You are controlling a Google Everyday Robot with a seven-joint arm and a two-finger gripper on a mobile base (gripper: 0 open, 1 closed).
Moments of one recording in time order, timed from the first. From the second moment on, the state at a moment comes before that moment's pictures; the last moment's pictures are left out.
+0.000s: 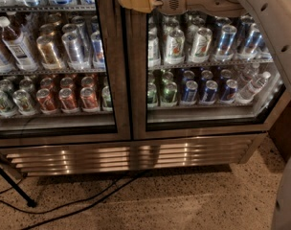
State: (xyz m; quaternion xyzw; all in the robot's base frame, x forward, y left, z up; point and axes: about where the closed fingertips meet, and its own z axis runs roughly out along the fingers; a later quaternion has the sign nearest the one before) arm 0.676 0.036 1.052 -0.51 0.56 0.36 0.55
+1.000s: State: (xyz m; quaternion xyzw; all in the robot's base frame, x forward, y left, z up) arm 0.677 0.034 1.061 -0.49 0.55 0.37 0.56
